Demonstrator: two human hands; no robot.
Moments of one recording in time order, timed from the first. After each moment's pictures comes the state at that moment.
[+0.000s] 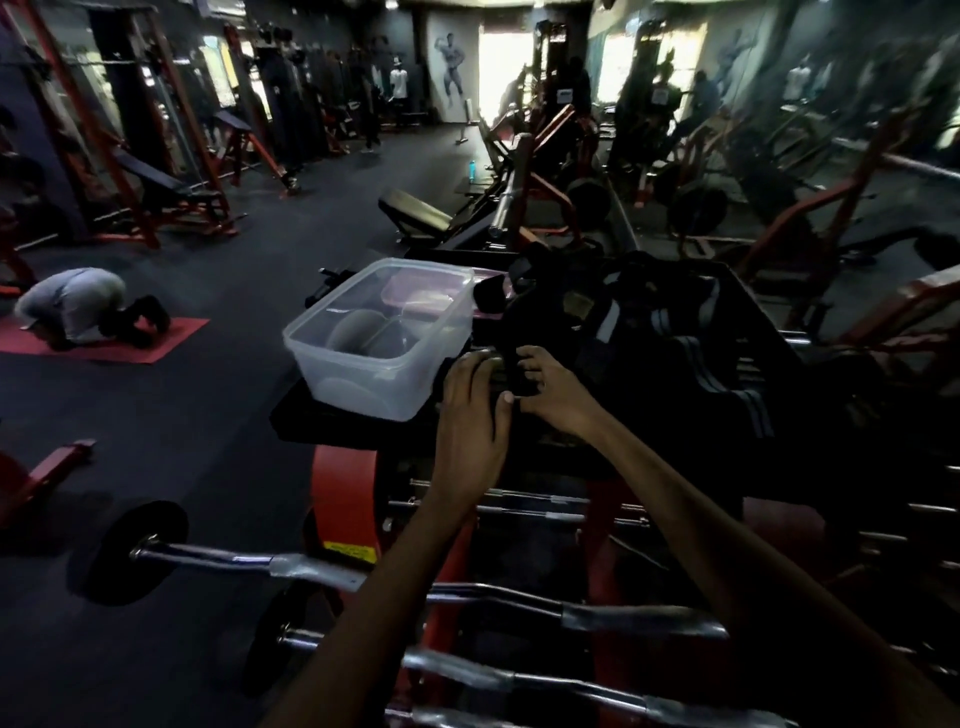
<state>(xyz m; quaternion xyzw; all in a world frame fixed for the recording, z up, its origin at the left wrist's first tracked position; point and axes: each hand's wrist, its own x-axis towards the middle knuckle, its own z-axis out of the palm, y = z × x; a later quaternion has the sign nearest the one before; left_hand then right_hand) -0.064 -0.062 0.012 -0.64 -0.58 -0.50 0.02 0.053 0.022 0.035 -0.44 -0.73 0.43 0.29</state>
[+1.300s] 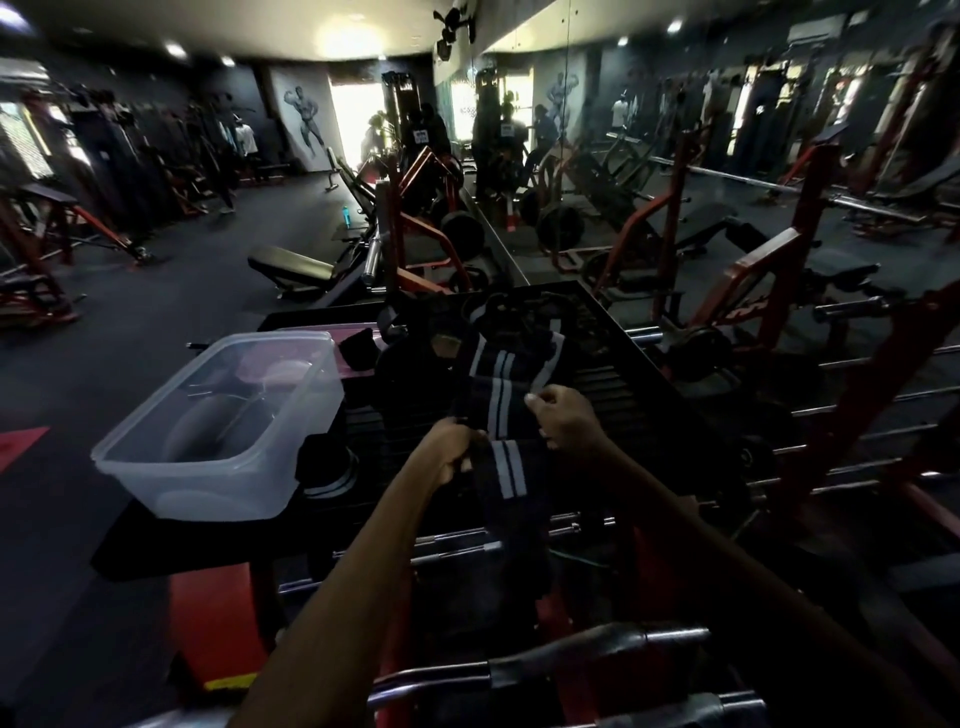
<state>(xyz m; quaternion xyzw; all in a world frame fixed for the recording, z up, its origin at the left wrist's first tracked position) 0.023 0.039 0.035 -0.42 -0.58 -0.36 -0.60 0.182 0.050 0.036 -0.66 -0.56 0.34 0.37</state>
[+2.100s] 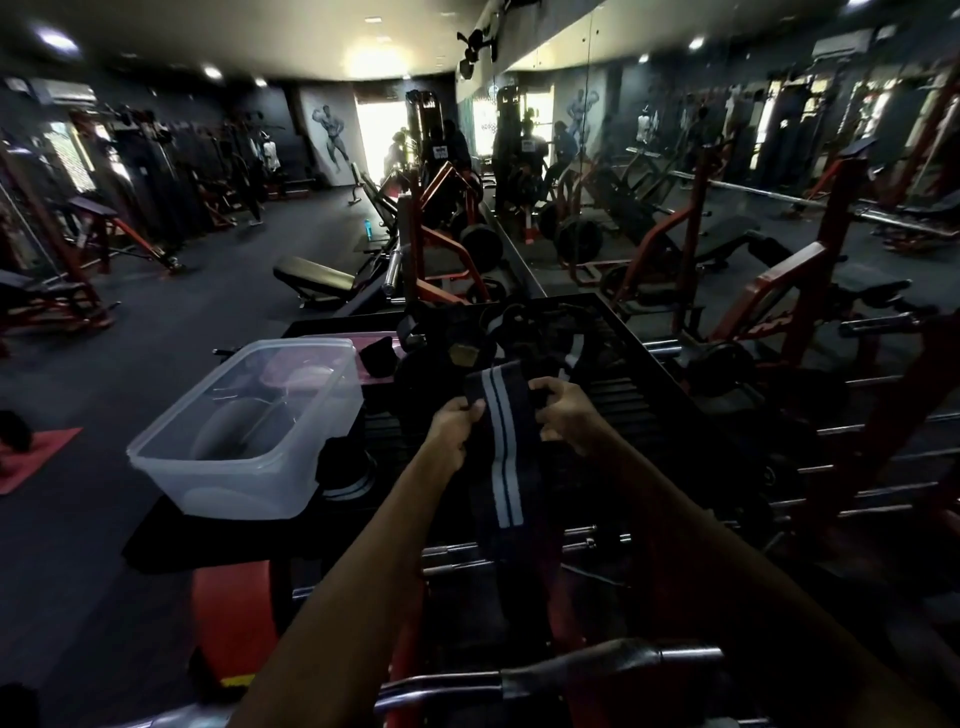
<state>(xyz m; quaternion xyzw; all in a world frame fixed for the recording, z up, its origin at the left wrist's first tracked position) 0.020 0.047 0.048 -0.35 -0.54 -0.48 -0.60 0.176 0.066 0.043 -0.54 -0.55 0.48 0.42</state>
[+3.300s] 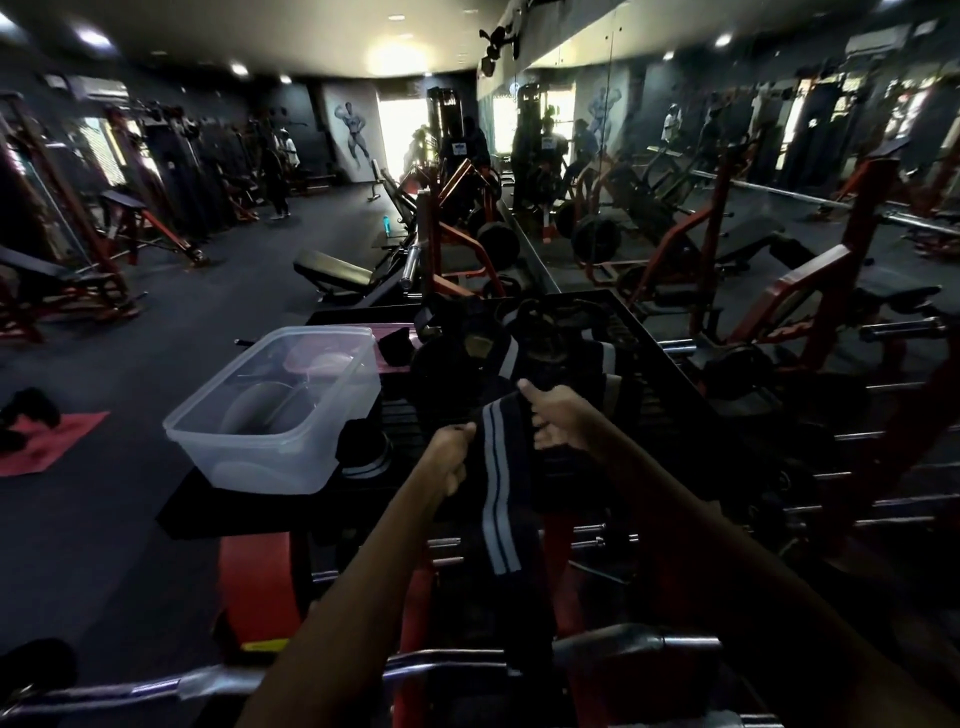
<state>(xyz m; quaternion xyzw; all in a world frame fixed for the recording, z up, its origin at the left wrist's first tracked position) -0.002 0.015 0.023 -0.33 -0.57 -0.47 -0.59 0.150 0.043 0.062 -0.58 -0.47 0.56 0.35</state>
